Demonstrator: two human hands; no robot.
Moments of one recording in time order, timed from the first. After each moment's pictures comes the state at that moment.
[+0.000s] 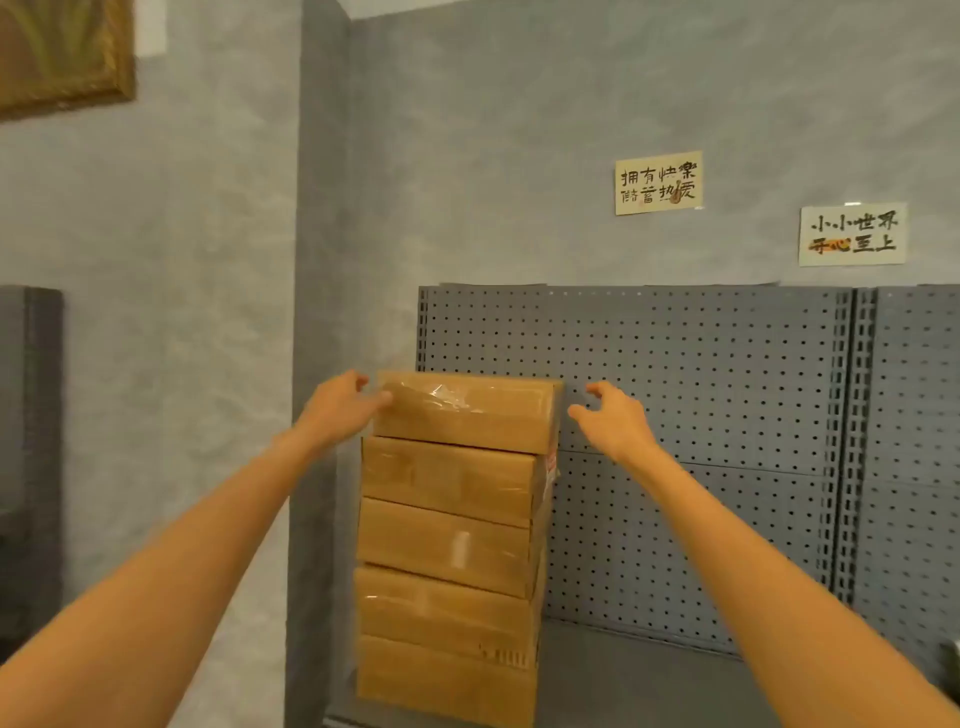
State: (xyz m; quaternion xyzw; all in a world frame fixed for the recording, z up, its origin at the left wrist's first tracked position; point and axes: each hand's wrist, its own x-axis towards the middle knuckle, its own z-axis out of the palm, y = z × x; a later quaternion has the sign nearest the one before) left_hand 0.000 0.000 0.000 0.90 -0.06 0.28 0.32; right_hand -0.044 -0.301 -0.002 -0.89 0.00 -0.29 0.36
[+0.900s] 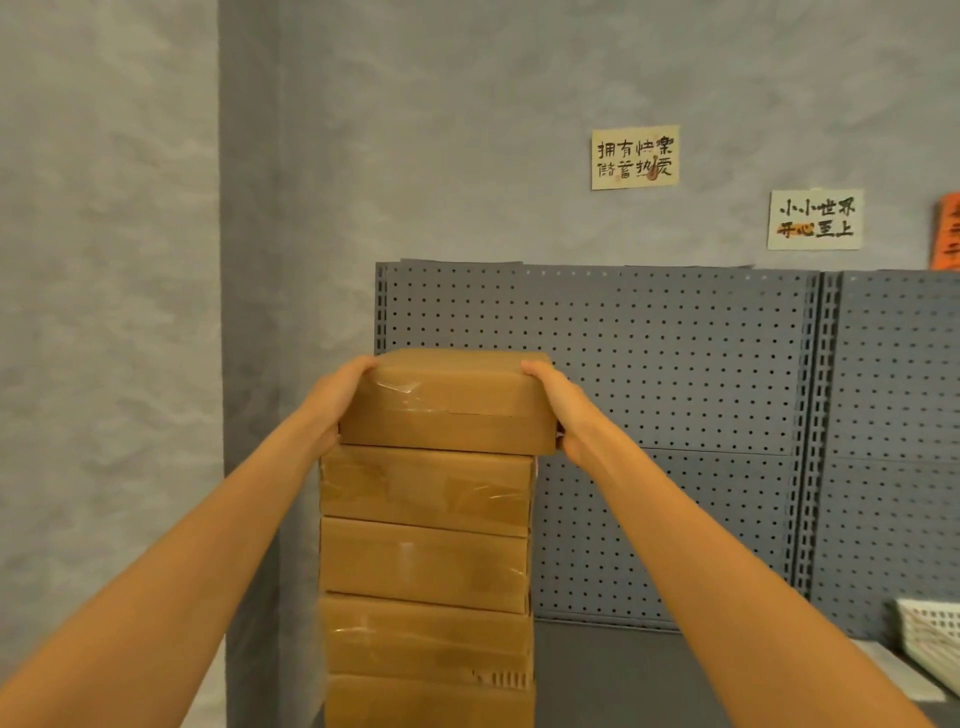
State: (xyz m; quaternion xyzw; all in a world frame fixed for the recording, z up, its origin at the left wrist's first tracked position) left_hand 0.075 -0.019 -0.002 0.71 -0.07 0.07 0.70; right_hand 0.012 -0.258 -0.001 -0.70 0.07 -0.16 0.70
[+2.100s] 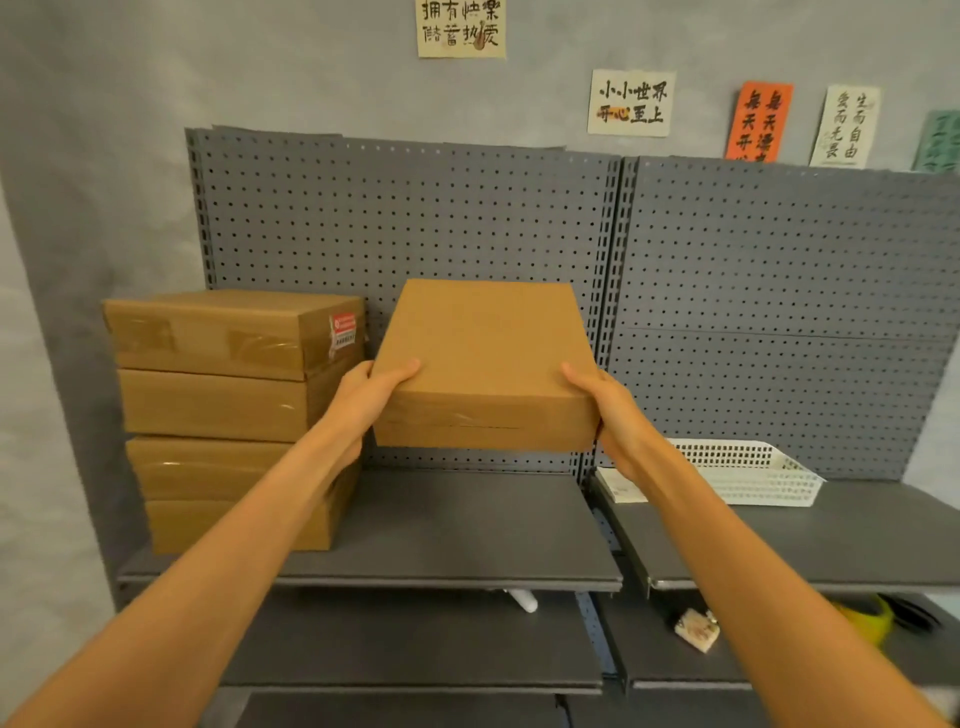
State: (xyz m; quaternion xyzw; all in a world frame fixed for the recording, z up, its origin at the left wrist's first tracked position) left_hand -0.093 -0.268 -0.125 0.71 -0.11 -0.02 0.69; right_hand -0.197 -0.516 -0.125 -0.70 0.06 -0.19 0.69
